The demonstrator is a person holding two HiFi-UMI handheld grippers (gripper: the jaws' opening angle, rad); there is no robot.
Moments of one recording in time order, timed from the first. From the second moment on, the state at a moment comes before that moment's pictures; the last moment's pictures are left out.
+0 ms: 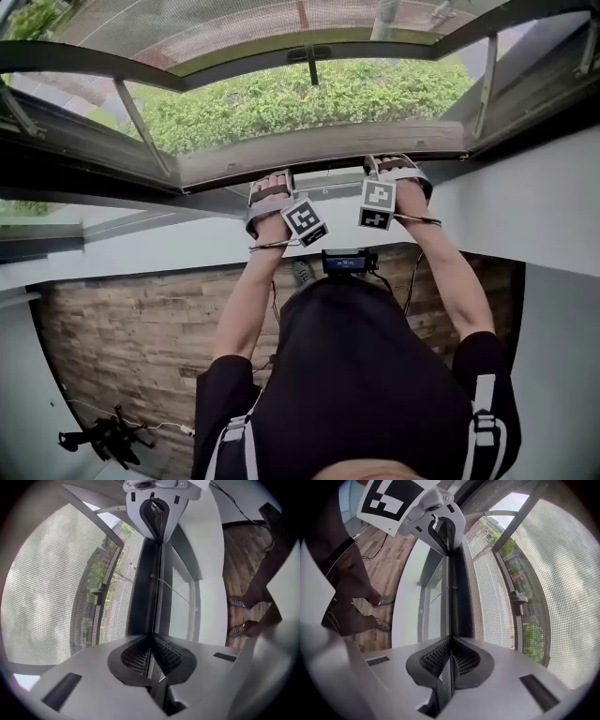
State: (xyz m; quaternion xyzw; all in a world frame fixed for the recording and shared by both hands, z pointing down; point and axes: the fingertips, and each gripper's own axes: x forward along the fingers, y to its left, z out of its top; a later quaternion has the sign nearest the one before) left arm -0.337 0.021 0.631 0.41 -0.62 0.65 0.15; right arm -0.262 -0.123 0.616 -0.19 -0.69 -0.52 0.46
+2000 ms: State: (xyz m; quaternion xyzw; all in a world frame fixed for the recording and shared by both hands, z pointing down) left arm -0.352 0.035 0.614 0.40 -0.65 0.63 0.14; right arm -0.273 -0.113 0.609 -0.17 -0.72 -0.52 0.43
